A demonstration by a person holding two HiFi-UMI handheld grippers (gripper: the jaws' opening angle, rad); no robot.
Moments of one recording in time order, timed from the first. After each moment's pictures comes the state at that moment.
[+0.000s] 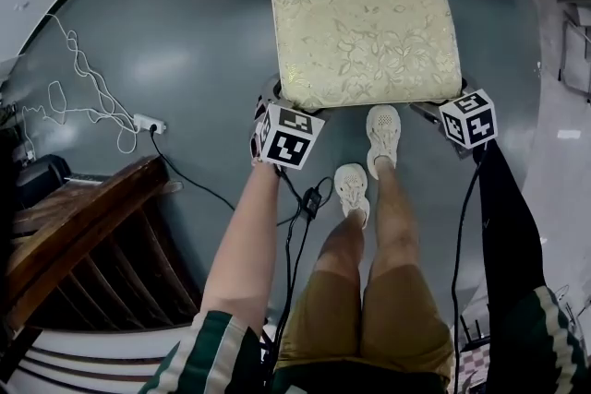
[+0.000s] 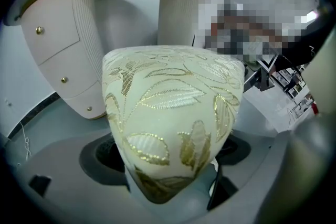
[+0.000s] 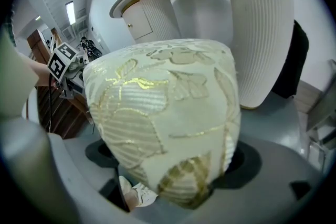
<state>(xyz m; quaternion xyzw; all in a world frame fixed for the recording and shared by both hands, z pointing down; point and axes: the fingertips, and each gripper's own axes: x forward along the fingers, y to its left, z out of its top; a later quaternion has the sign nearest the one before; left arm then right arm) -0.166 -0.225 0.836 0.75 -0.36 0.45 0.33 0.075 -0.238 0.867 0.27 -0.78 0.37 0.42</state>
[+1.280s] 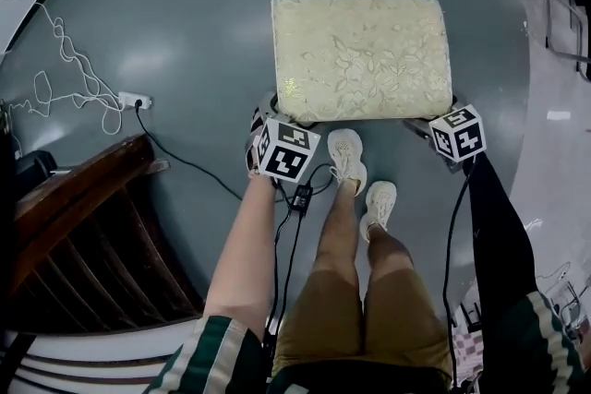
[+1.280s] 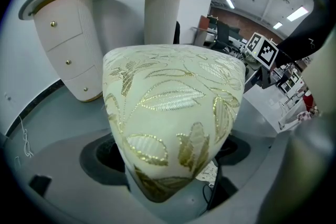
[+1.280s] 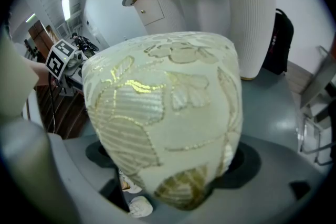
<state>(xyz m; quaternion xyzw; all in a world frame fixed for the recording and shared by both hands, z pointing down) -0.166 -0.217 0.824 0.72 -0.31 0.47 0.40 0.077 -0.223 0.848 0.23 -0.72 0.44 0.49</state>
